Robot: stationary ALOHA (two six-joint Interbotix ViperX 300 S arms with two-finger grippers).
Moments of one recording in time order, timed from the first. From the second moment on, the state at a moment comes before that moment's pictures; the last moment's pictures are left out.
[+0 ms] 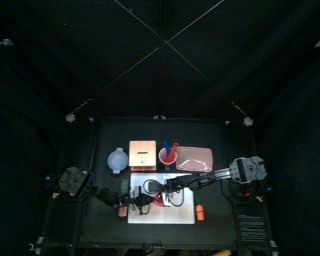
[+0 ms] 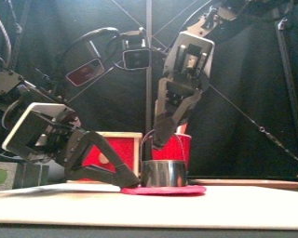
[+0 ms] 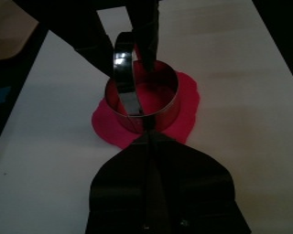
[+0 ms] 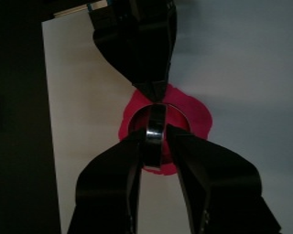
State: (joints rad) left arm -0.43 0.38 0.81 -0.71 -0.79 0.44; right arm 0.06 0.19 0.35 0.24 0.53 -0.07
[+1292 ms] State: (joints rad) left arm -0.43 0.39 0.80 -0.75 -0.76 0.44; right arm 0.03 0.06 0.32 0.22 0.67 -0.07
